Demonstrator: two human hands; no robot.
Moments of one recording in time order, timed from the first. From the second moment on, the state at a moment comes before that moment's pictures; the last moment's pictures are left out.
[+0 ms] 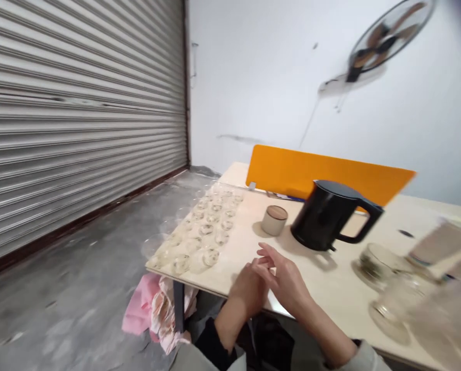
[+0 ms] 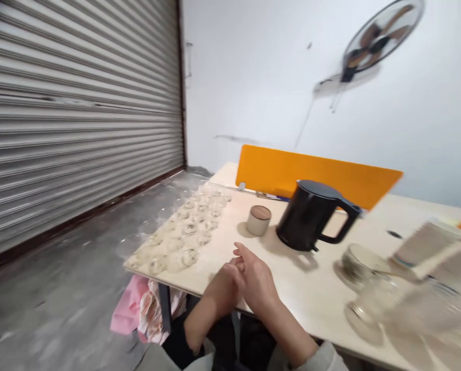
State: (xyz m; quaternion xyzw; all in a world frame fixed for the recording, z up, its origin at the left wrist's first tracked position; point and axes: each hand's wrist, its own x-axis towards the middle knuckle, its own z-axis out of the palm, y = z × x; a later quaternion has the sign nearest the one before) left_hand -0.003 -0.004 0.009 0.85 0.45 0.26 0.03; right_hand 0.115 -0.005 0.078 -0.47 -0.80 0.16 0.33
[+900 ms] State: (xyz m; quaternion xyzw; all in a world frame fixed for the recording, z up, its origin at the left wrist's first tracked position) left_hand -0.008 -0.004 -0.001 0.87 0.45 0.21 0.05; right_hand 0.398 -0.065 0.089 -0.68 -0.69 -0.24 0.10
